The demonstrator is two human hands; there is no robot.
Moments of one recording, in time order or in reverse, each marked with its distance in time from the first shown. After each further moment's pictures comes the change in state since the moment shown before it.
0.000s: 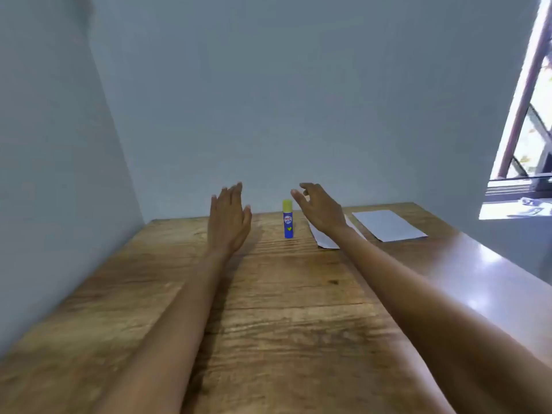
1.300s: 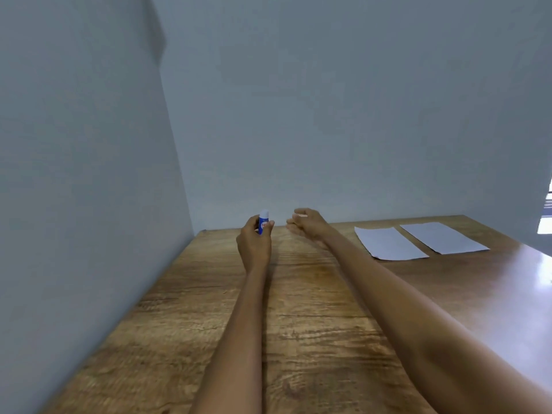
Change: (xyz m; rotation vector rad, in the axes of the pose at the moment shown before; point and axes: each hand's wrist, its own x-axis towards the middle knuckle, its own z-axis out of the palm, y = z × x) left_hand -0.020 -0.044 -0.013 -0.655 0.330 -0.394; right_hand 0.022 -0.079 0.096 0.887 -0.282 0.431
